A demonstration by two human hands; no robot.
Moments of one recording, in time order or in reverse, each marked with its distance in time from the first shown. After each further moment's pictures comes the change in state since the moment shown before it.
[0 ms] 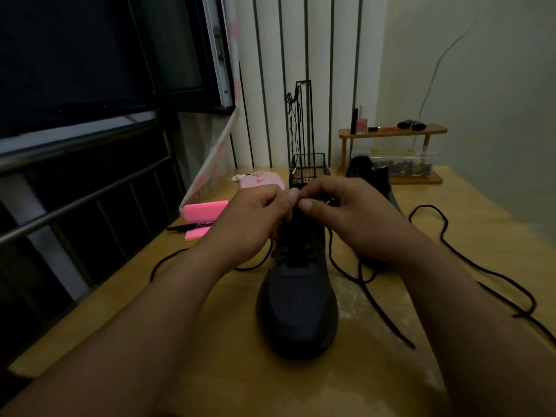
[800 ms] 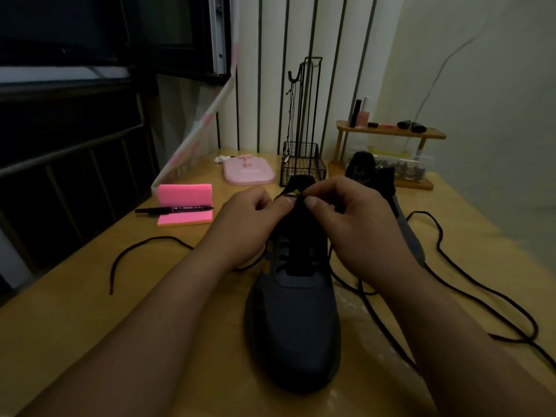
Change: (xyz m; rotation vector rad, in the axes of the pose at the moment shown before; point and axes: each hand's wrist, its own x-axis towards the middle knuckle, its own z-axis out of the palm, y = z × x) left_hand 0.027 -0.056 0.013 0.004 0.136 -0.118; right_hand 0.010 0.020 0.035 -0.083 0.269 0.104
